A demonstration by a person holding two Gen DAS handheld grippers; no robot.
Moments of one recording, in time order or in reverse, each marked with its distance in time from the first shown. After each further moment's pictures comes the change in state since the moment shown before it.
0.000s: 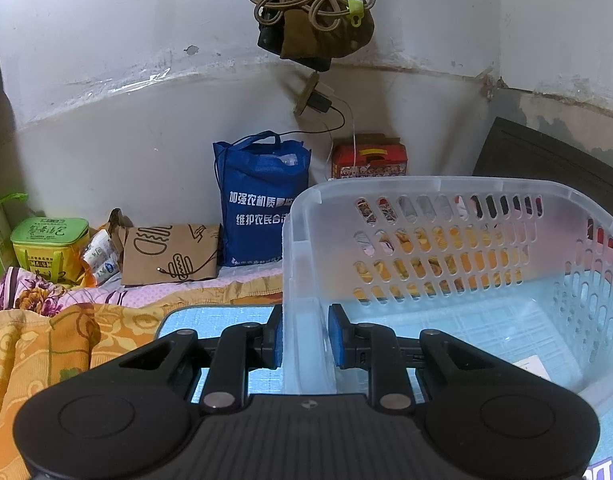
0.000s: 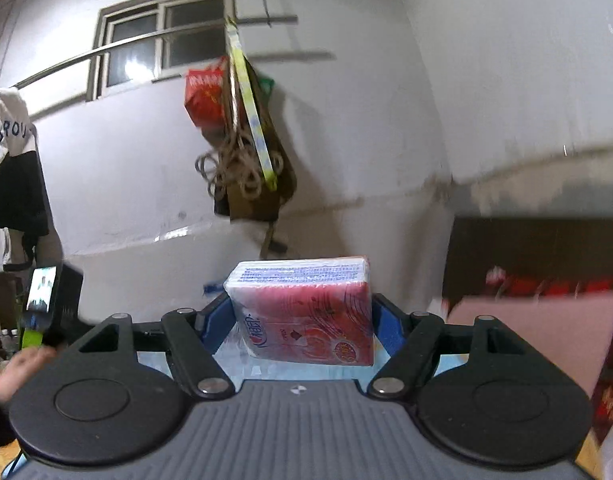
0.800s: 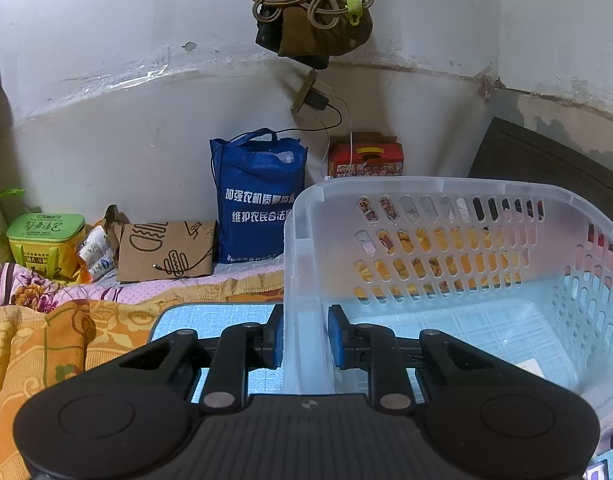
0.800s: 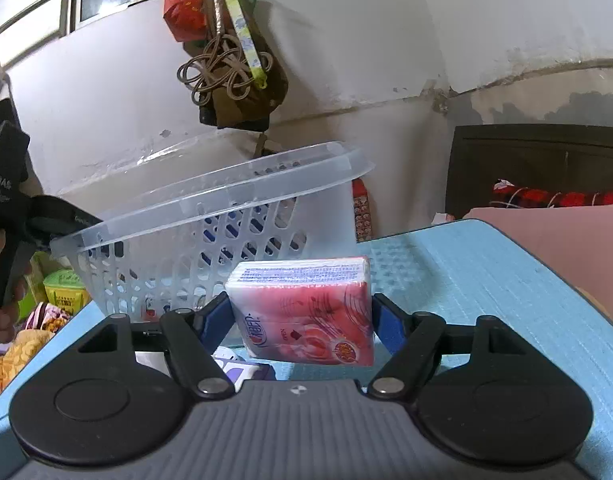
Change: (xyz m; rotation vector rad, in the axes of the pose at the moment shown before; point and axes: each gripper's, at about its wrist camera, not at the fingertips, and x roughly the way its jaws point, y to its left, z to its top) left arm 0.002 0.004 0.001 -0.008 0.008 -0.015; right arm 0.067 0.015 -0.092 0.076 0.228 -0.029
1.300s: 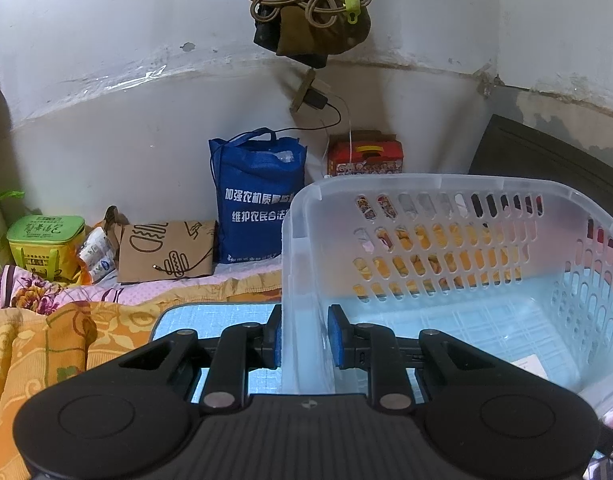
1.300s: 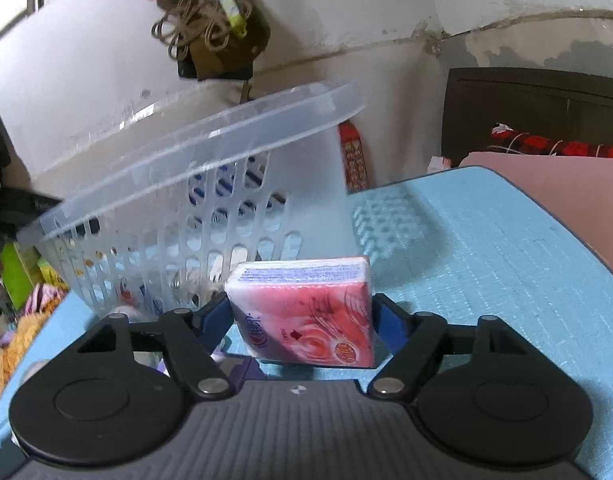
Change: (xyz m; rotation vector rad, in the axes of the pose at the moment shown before) left arm -0.001 0.000 0.000 0.008 0.004 0.000; right arm 0.032 -0.009 0.005 0.065 0.167 -0.012
